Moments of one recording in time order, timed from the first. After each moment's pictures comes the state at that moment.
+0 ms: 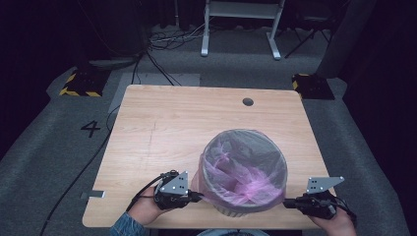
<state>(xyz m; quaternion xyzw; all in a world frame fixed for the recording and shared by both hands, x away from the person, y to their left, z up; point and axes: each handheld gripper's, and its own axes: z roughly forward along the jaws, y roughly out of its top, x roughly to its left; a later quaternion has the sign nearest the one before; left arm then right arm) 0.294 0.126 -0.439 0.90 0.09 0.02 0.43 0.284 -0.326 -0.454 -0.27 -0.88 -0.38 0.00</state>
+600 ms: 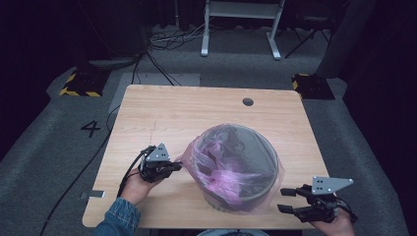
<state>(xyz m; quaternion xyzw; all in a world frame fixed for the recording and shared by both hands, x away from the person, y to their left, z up) 0.356 0.178 -0.443 0.86 0.27 0.10 0.42 0.275 -0.315 -0.425 -0.24 -0.84 -0.48 -0.03</state>
